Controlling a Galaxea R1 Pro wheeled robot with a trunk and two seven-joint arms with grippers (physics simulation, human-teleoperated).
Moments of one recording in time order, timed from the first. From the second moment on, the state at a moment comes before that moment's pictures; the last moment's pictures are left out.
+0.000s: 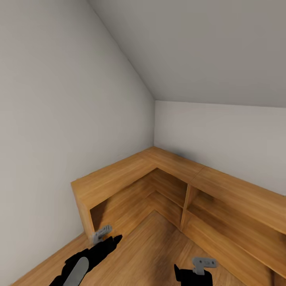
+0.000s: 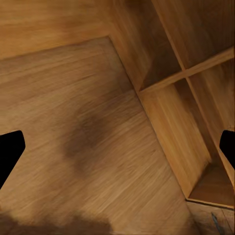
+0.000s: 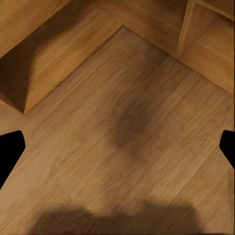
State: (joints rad) left arm -0.18 0.07 -0.27 -1.22 0.92 0.45 0.25; right arm 0.04 -0.30 0.60 -1.60 -0.74 0.37 -0.63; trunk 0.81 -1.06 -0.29
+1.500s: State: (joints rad) left arm -0.16 0.02 -0.32 -1.14 0.85 0.39 0.25; right arm 0.13 -0.39 0.61 -1.39 -0.74 0.05 -0.63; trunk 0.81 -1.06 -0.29
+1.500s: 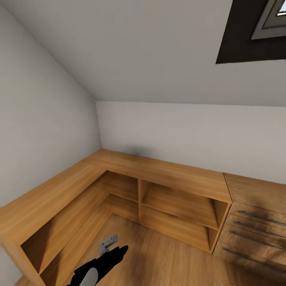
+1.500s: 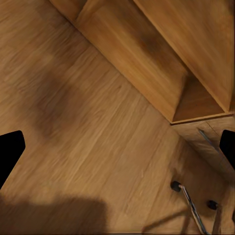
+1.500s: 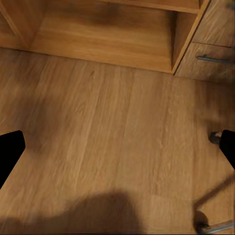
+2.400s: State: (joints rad) left arm -0.16 0.02 -0.32 -1.14 0.85 0.39 0.25; right arm 0.14 -0.40 0.61 -1.36 -0.74 0.05 -0.62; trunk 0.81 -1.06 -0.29
